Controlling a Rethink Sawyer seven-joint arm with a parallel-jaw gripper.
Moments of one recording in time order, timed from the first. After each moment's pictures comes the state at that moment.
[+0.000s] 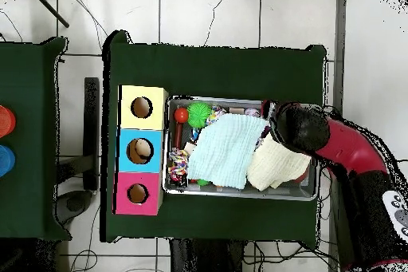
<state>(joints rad) -0.67 -0.58 0.22 1.50 -0.17 0.43 1.40</state>
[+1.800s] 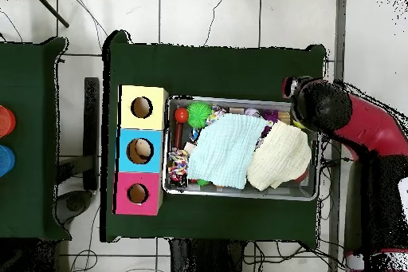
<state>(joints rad) -0.61 -0.53 0.15 1.26 -0.17 0.51 1.40</state>
